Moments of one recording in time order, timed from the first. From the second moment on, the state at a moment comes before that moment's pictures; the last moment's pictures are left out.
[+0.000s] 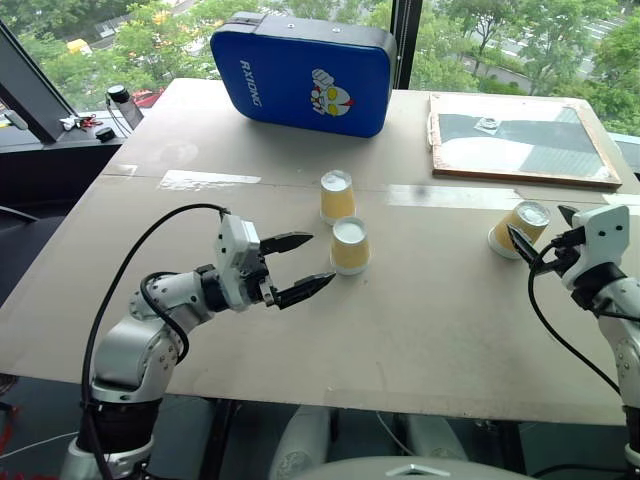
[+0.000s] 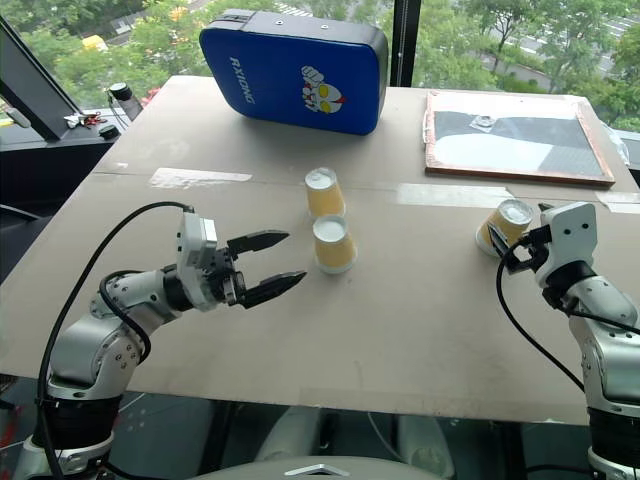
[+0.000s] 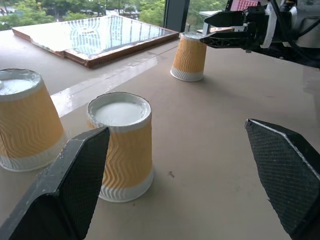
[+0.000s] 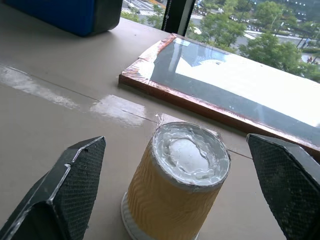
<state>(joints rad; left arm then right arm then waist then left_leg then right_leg) -0.11 0.64 0.12 -0.38 -0.63 0.44 -0.97 -0.11 -0.55 -0.30 -0.26 0.32 0.43 0.36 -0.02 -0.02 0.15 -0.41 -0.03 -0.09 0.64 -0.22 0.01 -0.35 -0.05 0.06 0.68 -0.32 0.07</state>
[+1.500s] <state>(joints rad) 0.35 0.70 0.48 -0.46 -0.82 0.36 -1.11 -0.27 -0.51 0.14 -0.32 0.35 0.44 0.69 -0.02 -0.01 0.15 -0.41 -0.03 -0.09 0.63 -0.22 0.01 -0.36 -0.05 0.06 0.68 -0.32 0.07</state>
